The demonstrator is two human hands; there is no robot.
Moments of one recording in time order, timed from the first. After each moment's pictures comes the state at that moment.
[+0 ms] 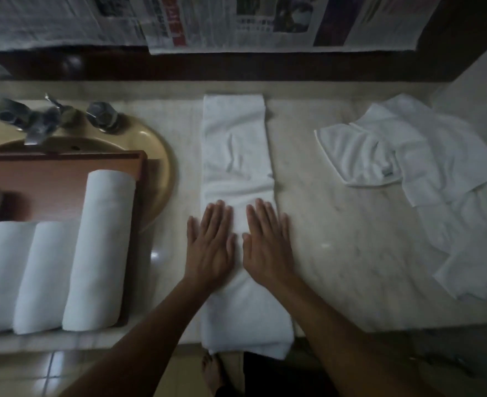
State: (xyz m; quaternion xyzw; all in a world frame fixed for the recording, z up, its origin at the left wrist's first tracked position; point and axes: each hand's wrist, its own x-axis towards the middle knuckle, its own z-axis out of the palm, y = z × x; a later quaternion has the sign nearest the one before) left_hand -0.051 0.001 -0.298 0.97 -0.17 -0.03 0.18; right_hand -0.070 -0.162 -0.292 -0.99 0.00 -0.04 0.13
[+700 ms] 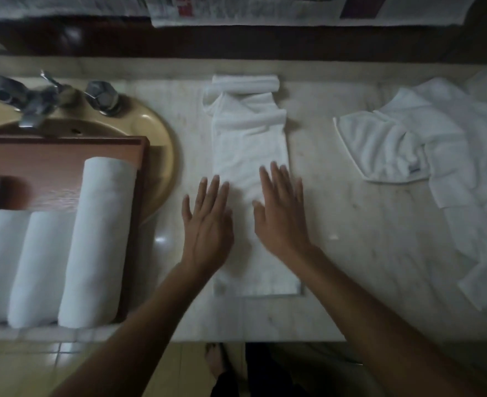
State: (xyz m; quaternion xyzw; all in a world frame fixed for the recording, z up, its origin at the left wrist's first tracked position) left_hand -0.021 -0.003 -0.272 0.97 -0.10 0.01 0.21; right_hand -0.013 -0.177 -0.269 -0.98 -0.02 -0.07 0.18
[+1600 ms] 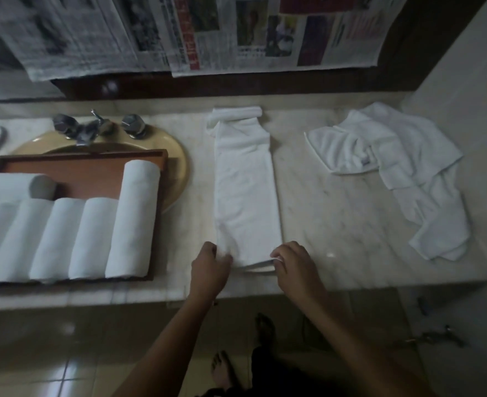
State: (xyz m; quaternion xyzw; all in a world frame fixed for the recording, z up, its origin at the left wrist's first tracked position) left_hand -0.155 0.010 -0.222 0.87 0.17 -0.17 0.42; right_hand -0.196 -0.198 -0.243 -0.96 0.01 0.01 0.29
